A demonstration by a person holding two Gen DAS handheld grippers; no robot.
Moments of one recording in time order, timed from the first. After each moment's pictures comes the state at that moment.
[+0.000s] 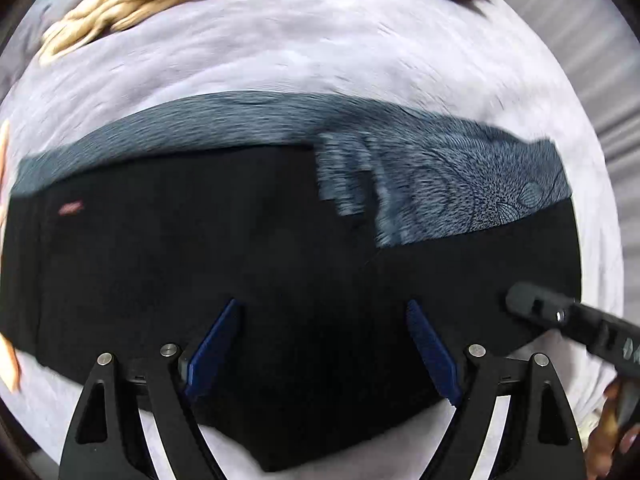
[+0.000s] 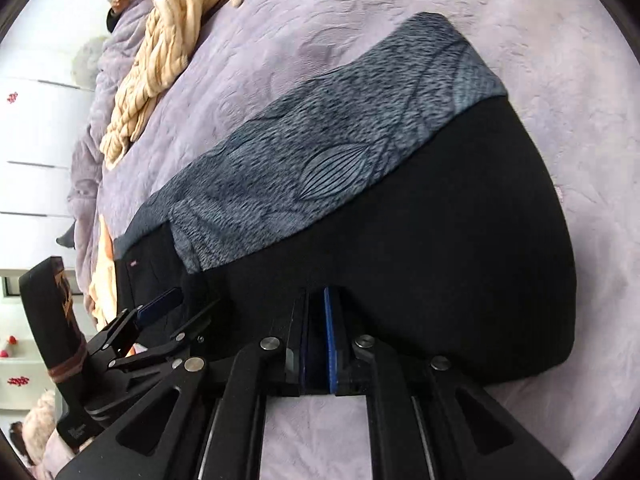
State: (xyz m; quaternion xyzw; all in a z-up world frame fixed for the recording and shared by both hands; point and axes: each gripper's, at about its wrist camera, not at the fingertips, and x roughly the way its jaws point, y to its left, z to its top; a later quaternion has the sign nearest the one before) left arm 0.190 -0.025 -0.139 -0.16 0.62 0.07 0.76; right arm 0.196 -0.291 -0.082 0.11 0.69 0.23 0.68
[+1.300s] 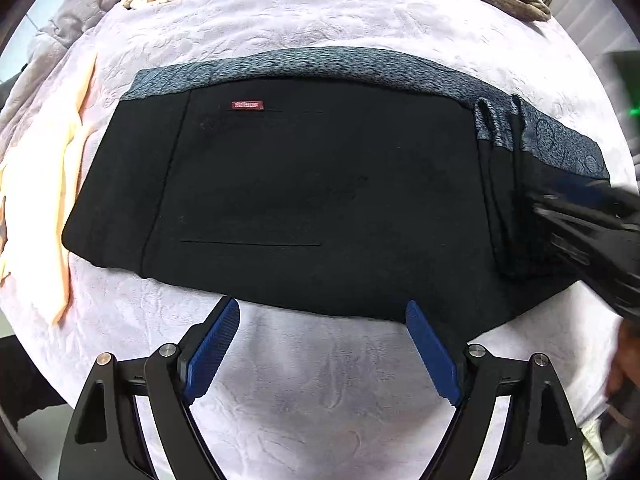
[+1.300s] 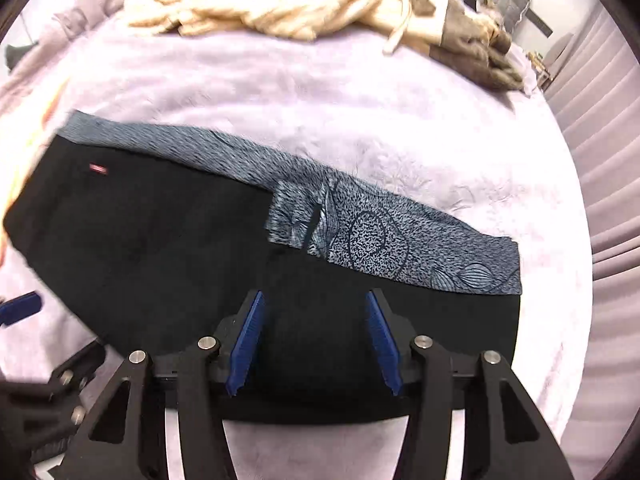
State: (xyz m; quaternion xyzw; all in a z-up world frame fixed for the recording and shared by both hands) left arm 0.082 0.065 -0.120 -0.15 0.64 0.15 0.74; right arm 0.159 -0.100 -0.064 -0.29 0.57 0.16 0.75
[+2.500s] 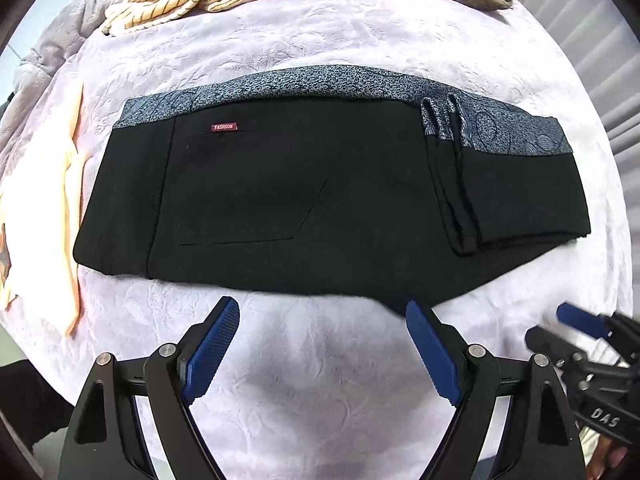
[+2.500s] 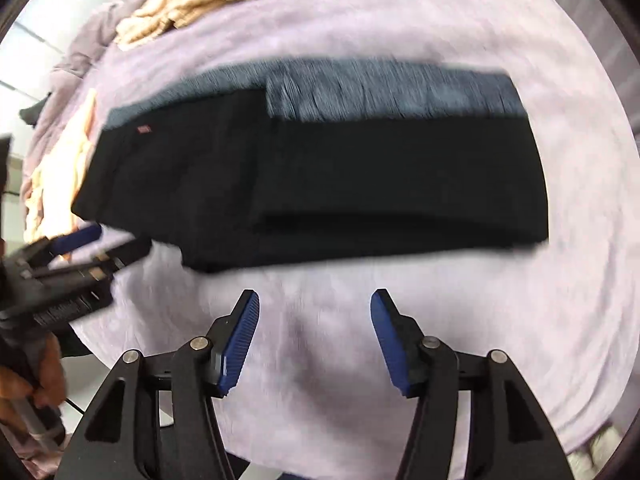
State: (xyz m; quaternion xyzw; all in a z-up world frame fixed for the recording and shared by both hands) left arm 0.075 0.052 -0.077 -0.13 0.64 0.10 0.75; right arm 0.101 -0.205 -0.024 -0.09 0.69 0.20 0.69
